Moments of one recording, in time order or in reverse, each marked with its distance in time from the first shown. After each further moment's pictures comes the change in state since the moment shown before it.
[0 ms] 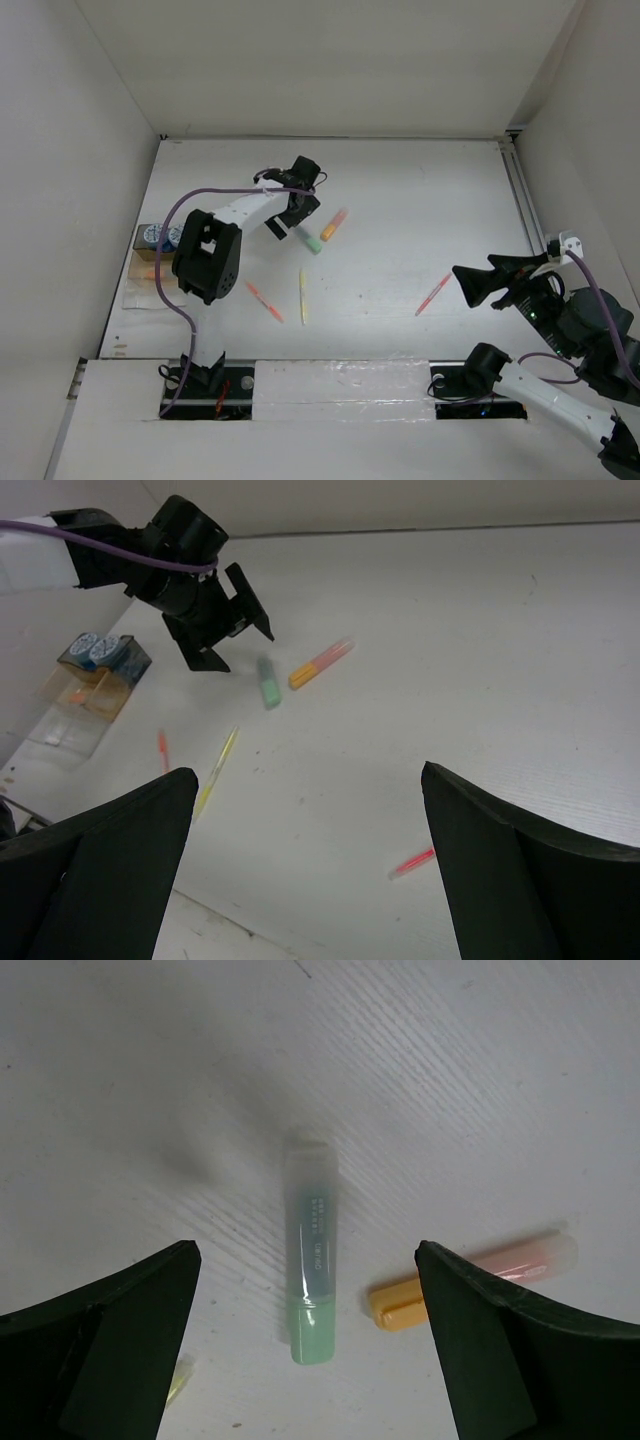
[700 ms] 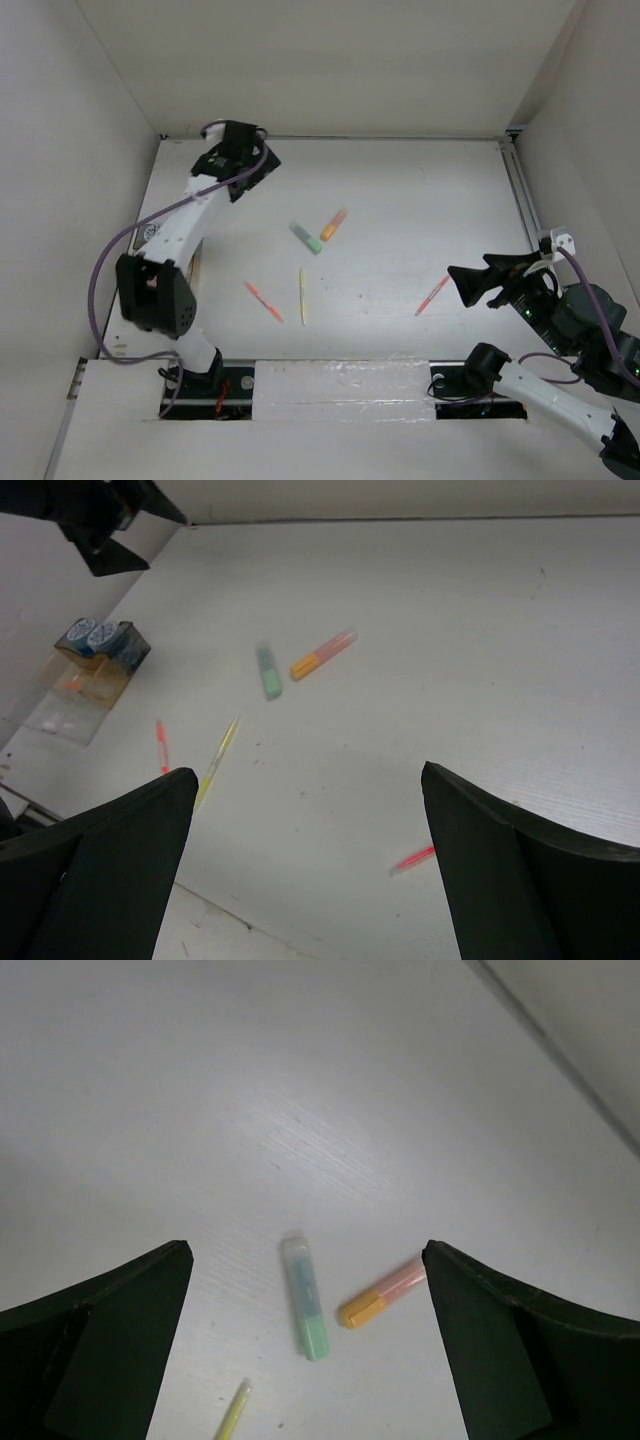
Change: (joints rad) left arm 0.266 -0.426 -0.103 0.174 0.081 0.366; right arm 0.000 0.026 0.000 0.002 -0.023 -0.007
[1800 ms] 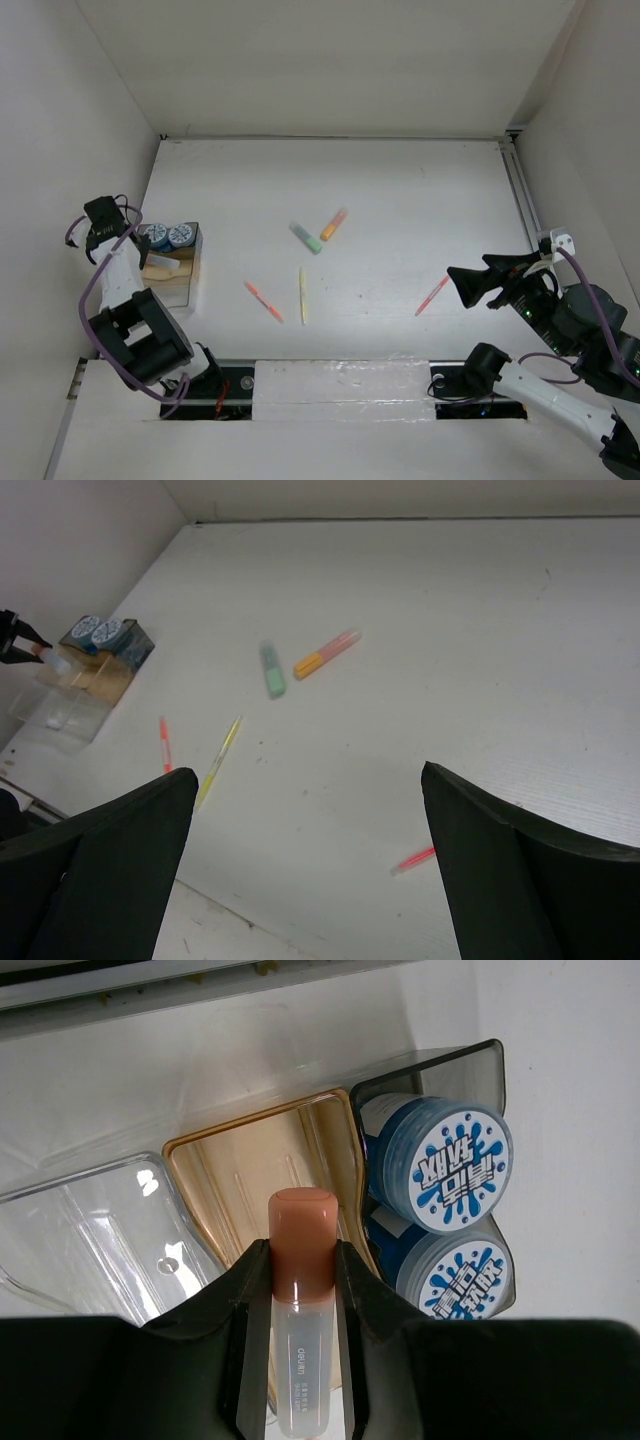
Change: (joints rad) left arm 0.797 -0.219 -0.478 0.004 0.101 0.021; right arm 0.000 -0.002 0.000 0.000 -0.009 -0.002
